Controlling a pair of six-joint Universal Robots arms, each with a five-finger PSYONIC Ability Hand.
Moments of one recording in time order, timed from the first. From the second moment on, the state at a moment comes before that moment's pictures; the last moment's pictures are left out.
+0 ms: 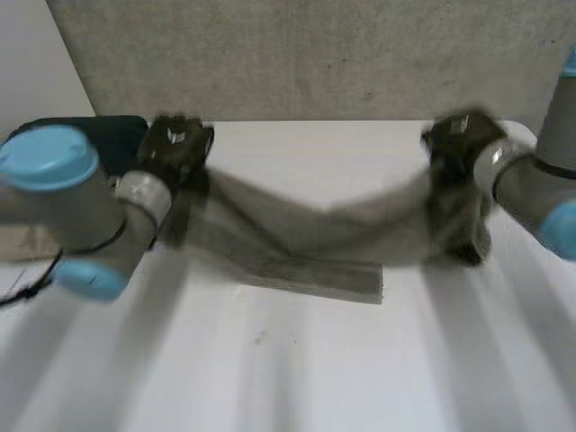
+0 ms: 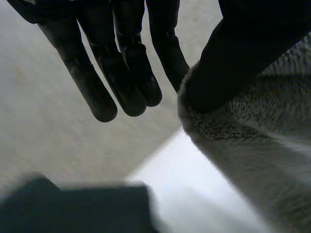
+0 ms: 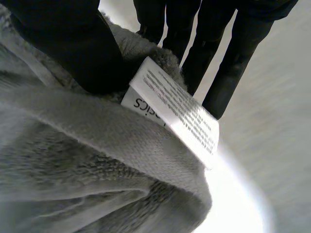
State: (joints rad) left arm 4.33 -2.13 -1.31 3.49 -1.46 3.52; right arm 1.87 -1.01 1.01 0.19 1.46 2.56; left_hand 1.17 1.20 1.19 1.20 0.96; right_hand 1.05 1.16 1.19 1.20 0.96
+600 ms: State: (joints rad) left arm 4.24 -1.99 -1.57 3.66 -1.53 3.51; right arm 1.76 -0.90 0.95 0.33 1.33 2.64; left_hand 1.17 1.20 1.19 1.20 0.96; right_hand 1.05 1.17 1.19 1.20 0.96
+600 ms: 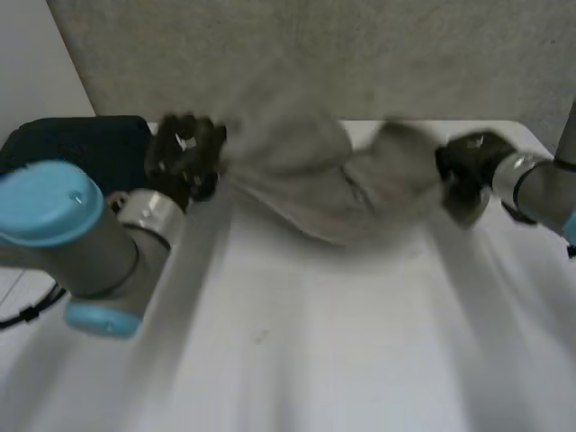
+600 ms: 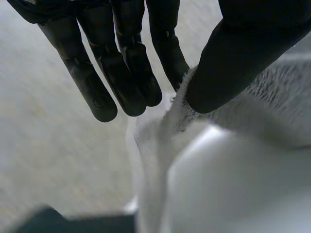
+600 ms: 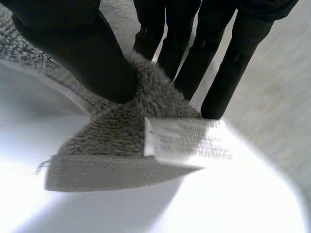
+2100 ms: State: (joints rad) left arm 4.23 -1.92 -1.59 3.53 -1.53 3.50; right arm 1.82 -1.10 1.68 -0.30 1.53 2.72; left_hand 1.17 1.20 1.19 1.20 0.96; right_hand 1.10 1.17 1.18 1.19 0.97
